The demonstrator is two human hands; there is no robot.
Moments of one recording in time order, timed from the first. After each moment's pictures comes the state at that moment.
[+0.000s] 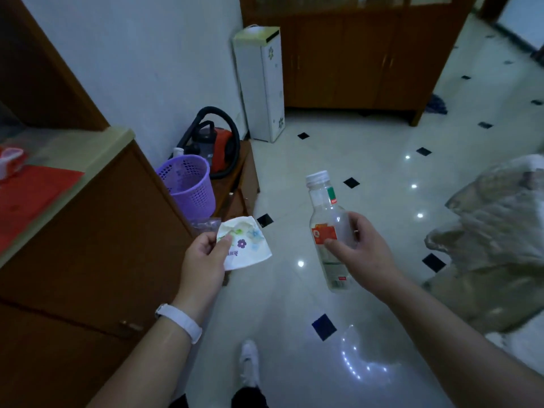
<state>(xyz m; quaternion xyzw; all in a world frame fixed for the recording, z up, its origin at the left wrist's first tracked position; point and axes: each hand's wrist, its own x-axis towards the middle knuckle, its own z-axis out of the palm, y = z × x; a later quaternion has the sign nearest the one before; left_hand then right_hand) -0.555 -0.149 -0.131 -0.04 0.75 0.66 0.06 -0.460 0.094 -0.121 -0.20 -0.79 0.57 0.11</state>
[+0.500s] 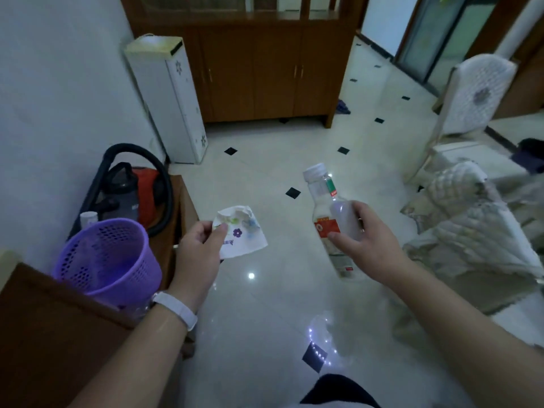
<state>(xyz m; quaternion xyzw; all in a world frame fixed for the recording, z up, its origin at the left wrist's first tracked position) -0.834 -0.071 -0.138 0.12 0.73 0.65 0.16 -0.643 0.128 -0.094 -0.32 -0.82 0.42 0.20</state>
